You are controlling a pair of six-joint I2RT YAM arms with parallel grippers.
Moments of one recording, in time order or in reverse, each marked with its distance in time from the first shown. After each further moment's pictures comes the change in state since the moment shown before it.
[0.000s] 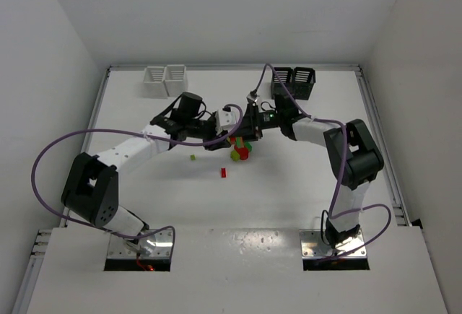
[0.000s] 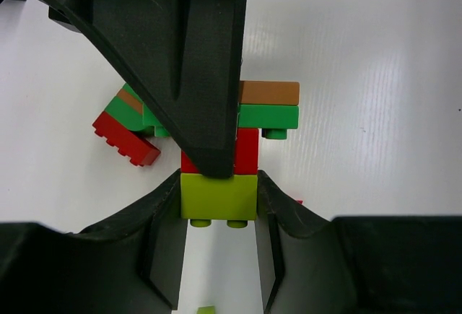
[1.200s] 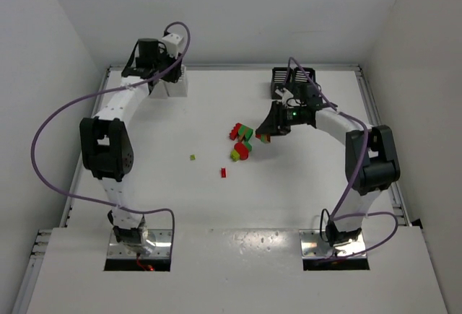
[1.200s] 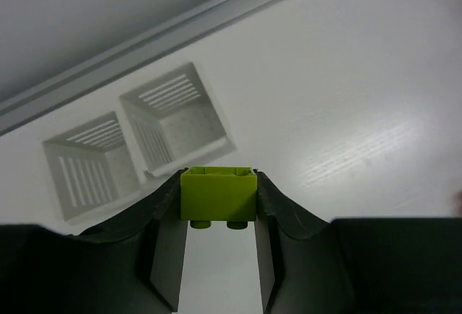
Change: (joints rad) left arm 0.409 0.392 0.592 -0.023 -0.443 -0.370; right arm -0.197 -0.093 0.076 -0.602 0.241 -0.606
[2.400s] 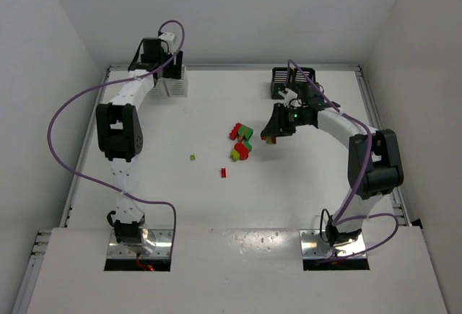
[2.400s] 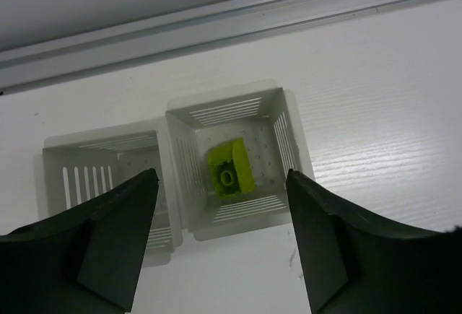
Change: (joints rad) left arm 0.045 0.335 0.319 -0.016 -0.178 -0.159; right arm 0.002 -0.056 0.000 -0.113 0.190 -0.136
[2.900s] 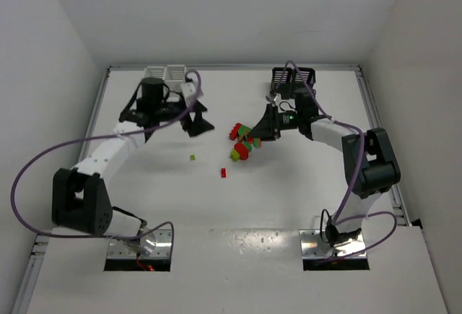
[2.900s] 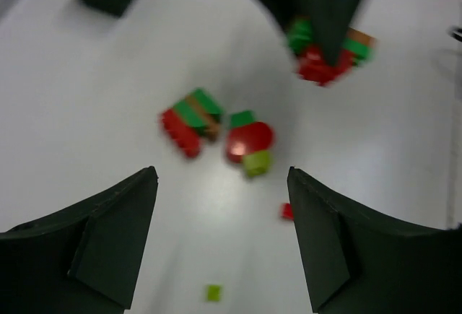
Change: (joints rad) left arm -0.113 -0.747 -0.818 0.153 0.789 0.241; right arm 0.039 0.016 -0.153 0.480 -0.461 0.444
